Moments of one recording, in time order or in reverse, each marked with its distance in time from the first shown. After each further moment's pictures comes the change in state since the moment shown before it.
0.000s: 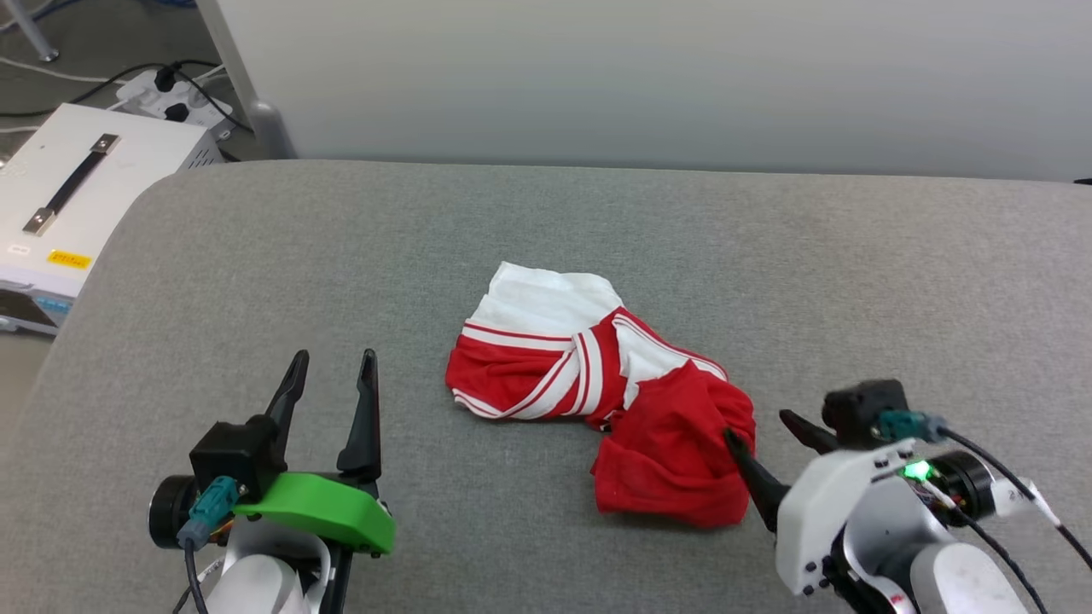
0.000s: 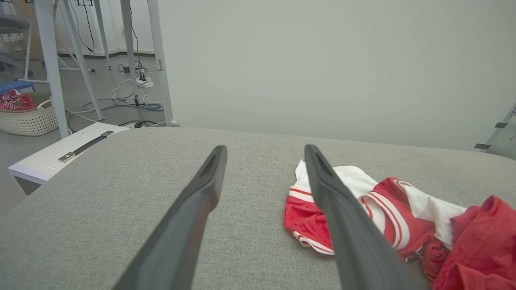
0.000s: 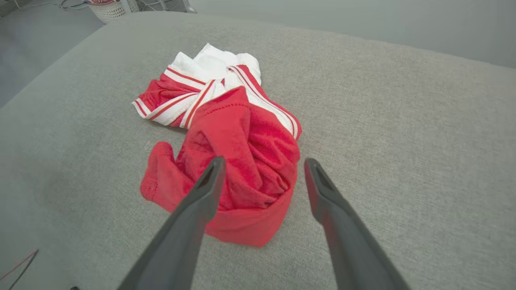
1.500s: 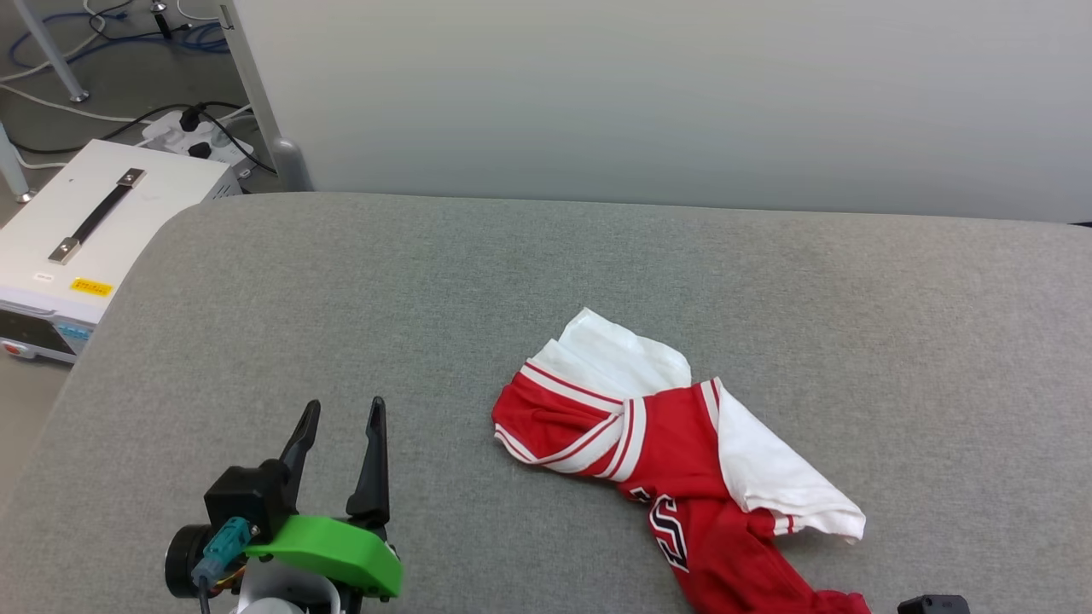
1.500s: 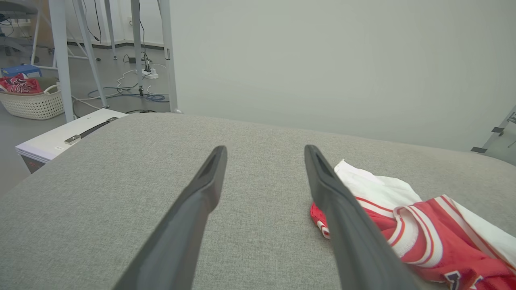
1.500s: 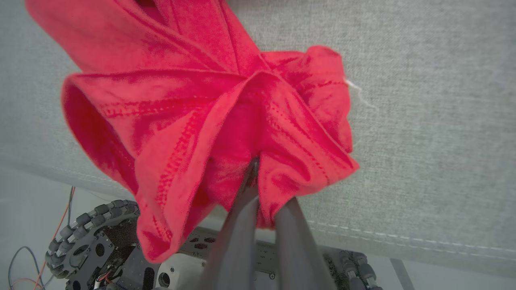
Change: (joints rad) left arm 0.078 -0.078 0.065 0.039 0.049 -0.055 0.003; right arm 0.356 0.038 -0.164 0.076 0.073 0.000 0.102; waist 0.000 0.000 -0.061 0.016
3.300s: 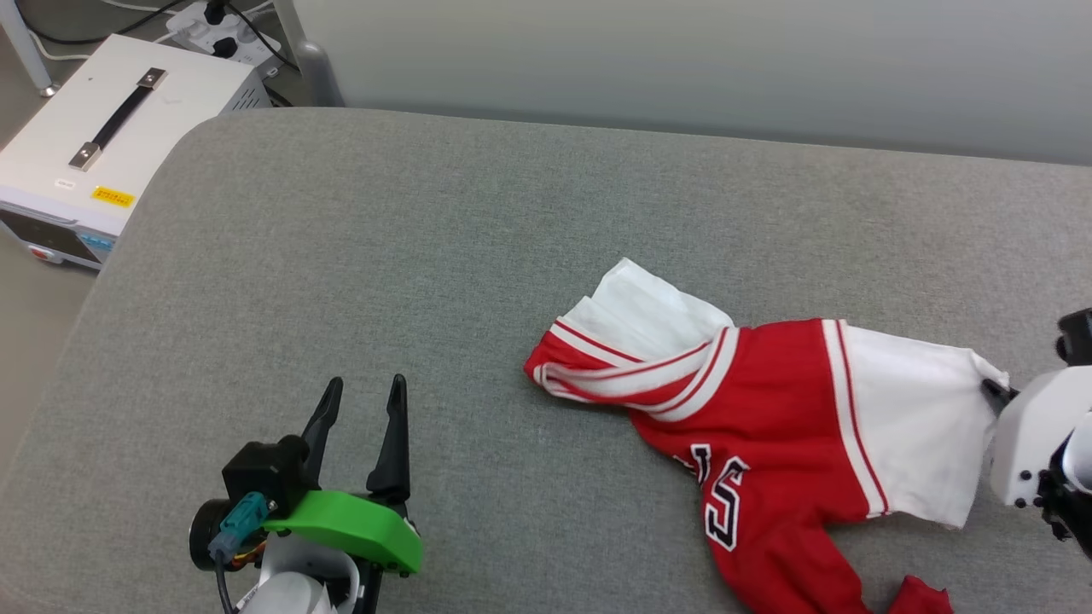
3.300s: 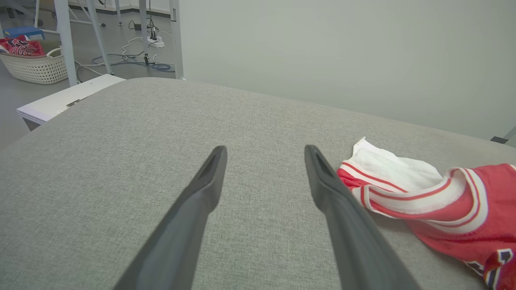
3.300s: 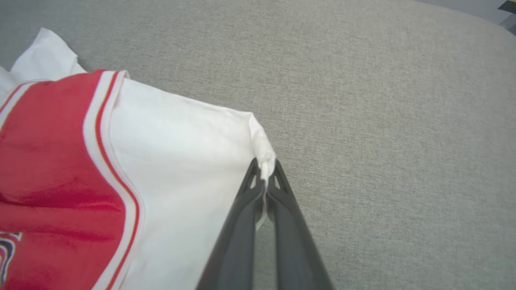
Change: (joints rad) left arm -0.054 -0.039 -0.006 0.038 -0.005 -0.027 -0.003; right arm -0.541 -0.289 -0.074 0.164 0.029 0.000 0.051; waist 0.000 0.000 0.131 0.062
